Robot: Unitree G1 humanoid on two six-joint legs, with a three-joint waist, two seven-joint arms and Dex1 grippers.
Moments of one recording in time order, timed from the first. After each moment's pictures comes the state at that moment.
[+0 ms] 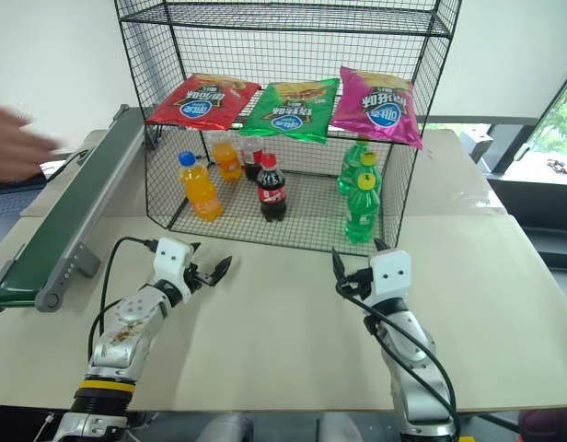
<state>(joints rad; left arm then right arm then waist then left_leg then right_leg) -0.22 0.32 0.03 0.06 -0.16 0.22 -0.41 0.02 -0.17 -0.01 -0.39 0.06 0.18 0.19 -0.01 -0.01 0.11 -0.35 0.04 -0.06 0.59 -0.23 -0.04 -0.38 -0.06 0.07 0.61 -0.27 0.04</state>
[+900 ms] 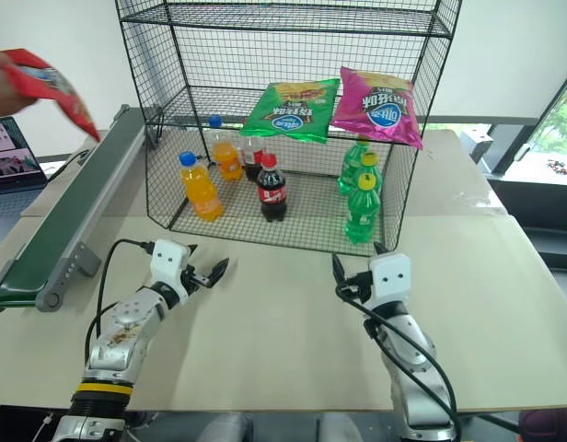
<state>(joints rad) -0.21 0.33 0.05 0.05 -0.16 0.22 -0.41 0.04 -0.17 0.00 -0.41 0.06 0.18 0.19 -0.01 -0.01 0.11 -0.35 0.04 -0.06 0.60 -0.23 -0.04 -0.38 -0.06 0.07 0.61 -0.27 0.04</state>
